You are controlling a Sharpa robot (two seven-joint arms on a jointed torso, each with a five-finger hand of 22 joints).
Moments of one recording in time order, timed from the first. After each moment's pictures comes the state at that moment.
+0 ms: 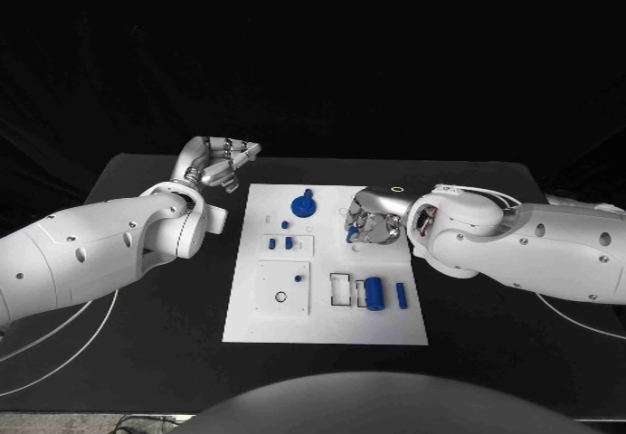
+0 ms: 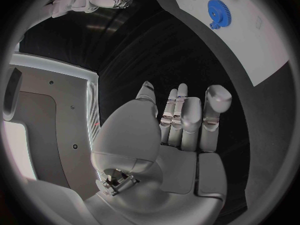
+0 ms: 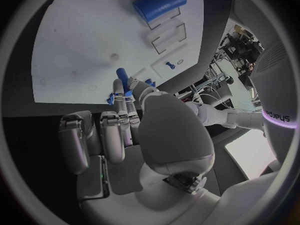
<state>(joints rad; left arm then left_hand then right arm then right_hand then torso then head) 1.24 -0.70 -0.22 1.28 -0.27 -0.58 0.49 1.33 0.03 -0.11 0.29 0.15 0.99 0.16 0.07 0.08 1.15 0.10 0.07 0.07 1.35 0.03 1.20 1.16 0.12 1.23 0.14 1.03 1.31 1.25 -0.86 -0.20 1.69 -1.53 -0.22 -0.26 1.41 -0.04 0.37 0.06 0.10 1.13 0.14 0.11 0.09 1.26 0.08 0.07 0.06 1.47 0.02 1.57 1.31 0.01 1.47 0.14 1.57 1.31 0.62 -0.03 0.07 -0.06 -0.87</state>
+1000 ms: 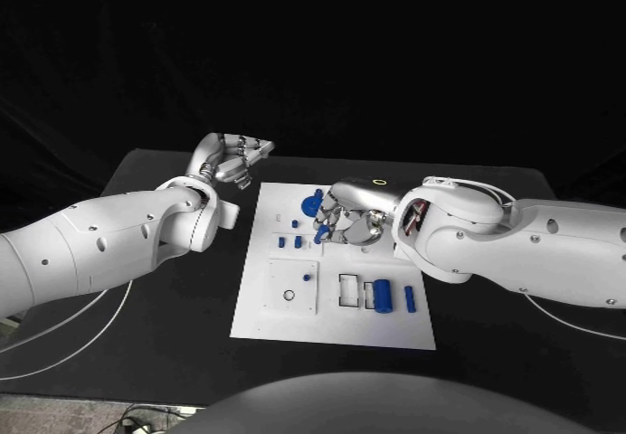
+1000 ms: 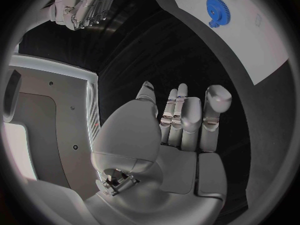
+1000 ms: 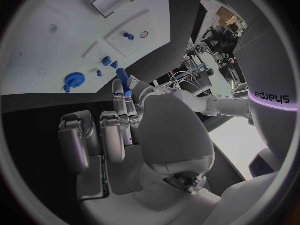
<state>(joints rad) 1.24 -0.69 -0.22 1.26 -0.27 -0.58 0.49 1.33 0.03 -0.12 0.29 0.15 0.99 0.16 0.07 0.08 1.15 0.10 0.07 0.07 1.35 0.03 1.20 1.16 0.12 1.23 0.14 1.03 1.31 1.31 -0.78 -0.20 1.80 -1.42 -0.25 -0.20 1.41 -0.04 0.37 0.06 0.11 1.13 0.14 0.11 0.09 1.25 0.08 0.07 0.06 1.47 0.02 1.57 1.31 0.01 1.47 0.14 1.57 1.31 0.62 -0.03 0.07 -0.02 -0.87</state>
